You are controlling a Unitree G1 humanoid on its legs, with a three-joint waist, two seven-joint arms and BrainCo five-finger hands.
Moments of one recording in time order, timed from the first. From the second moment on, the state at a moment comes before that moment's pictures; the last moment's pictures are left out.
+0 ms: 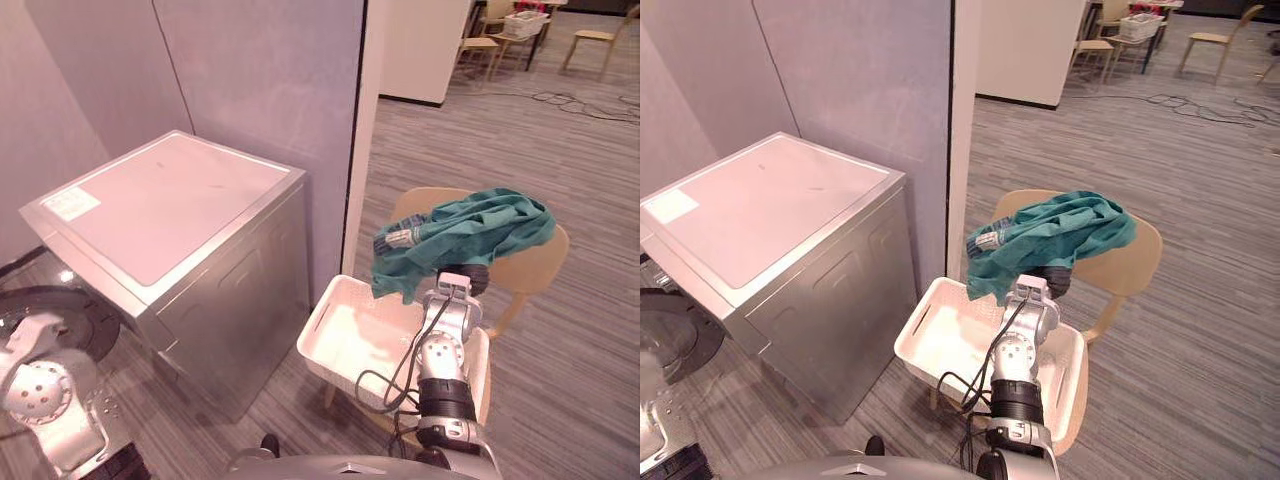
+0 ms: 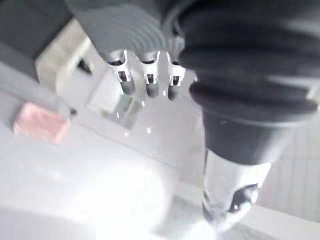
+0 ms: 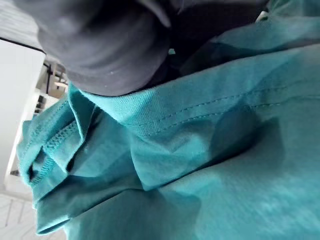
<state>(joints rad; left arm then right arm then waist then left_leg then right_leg) 0.03 -0.04 0.54 -0.56 -0.19 -0.24 0.60 -0.23 0.07 -0.21 0.12 1.05 -0.36 -0.23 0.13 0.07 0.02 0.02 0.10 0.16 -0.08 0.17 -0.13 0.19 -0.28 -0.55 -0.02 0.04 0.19</state>
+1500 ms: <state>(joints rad) -0.58 -0.01 -0.65 0.18 -0.15 -0.08 0.36 -0.11 0.03 0.19 -0.31 1.02 -0.42 -0.24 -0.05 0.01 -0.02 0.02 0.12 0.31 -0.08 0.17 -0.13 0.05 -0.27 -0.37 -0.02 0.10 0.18</state>
